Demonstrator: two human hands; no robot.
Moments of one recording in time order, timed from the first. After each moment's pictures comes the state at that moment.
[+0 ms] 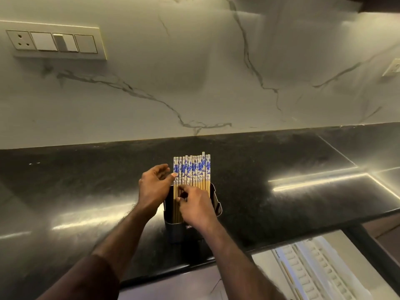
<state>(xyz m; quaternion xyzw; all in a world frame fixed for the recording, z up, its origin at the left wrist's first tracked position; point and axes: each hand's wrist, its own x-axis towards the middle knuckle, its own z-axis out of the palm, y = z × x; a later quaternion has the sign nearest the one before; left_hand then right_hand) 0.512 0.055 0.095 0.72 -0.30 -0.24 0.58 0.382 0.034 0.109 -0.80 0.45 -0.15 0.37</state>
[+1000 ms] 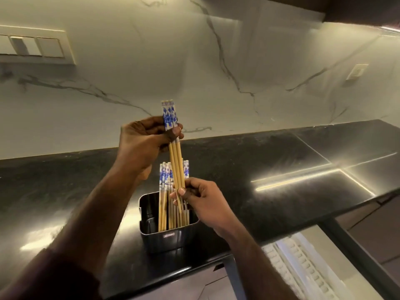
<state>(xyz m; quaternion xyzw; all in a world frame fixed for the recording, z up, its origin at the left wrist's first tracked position) 0.475 0.043 0.244 0.46 -0.41 -0.33 0.71 0.311 0.017 0.163 -0.70 0.34 -0.26 0.57</state>
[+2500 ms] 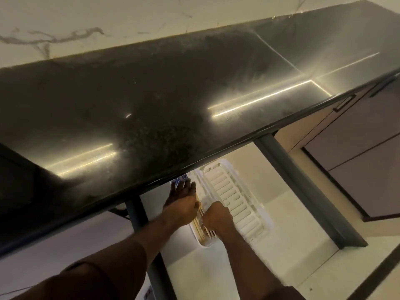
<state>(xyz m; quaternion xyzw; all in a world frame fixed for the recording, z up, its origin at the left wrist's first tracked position) 0.102 -0.070 -0.143 0.64 -0.72 -0.19 -0.17 -0.024 -0.068 -0.117 -0.55 0.71 0.10 0.42</state>
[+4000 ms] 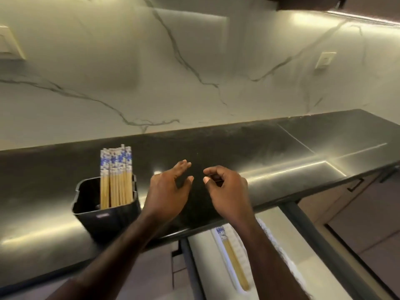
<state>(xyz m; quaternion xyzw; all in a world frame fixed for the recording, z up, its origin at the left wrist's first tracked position) 0.251 0.031 0.152 0.68 -0.59 -0.08 0.43 0.102 -0.016 0.170 -0.73 0.49 -0.36 0.31</state>
